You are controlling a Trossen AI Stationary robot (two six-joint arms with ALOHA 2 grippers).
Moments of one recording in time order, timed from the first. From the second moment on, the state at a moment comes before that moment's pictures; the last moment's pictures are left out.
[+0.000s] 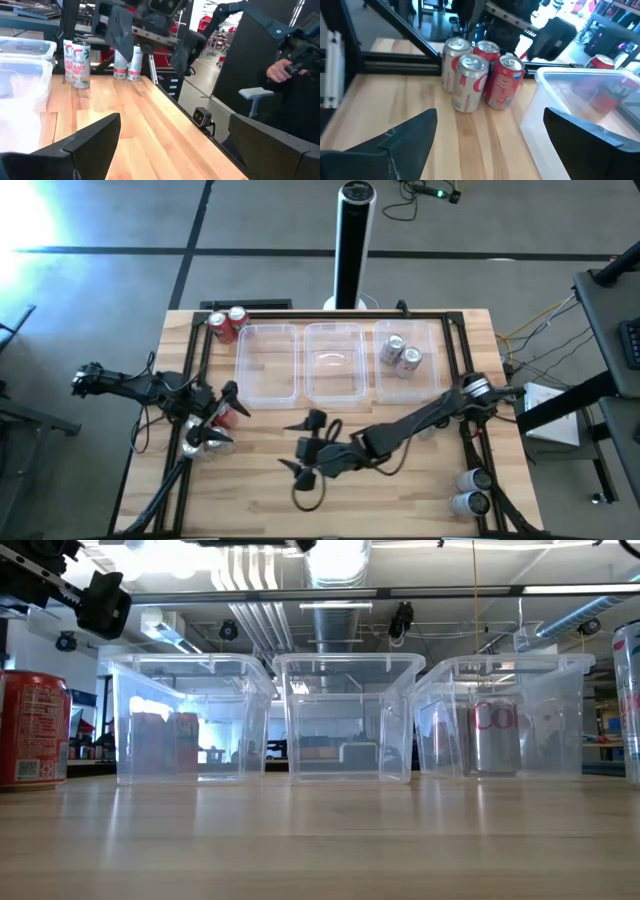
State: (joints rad) left arm -0.21 0.20 0.18 -0.02 0.26 -0.17; right arm 0.42 2.06 1.63 0.00 0.58 0.07
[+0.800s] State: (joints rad) left arm -0.21 0.28 0.18 -0.02 0.26 -0.17; right arm 0.53 1.91 1.45 0.00 0.58 0.02
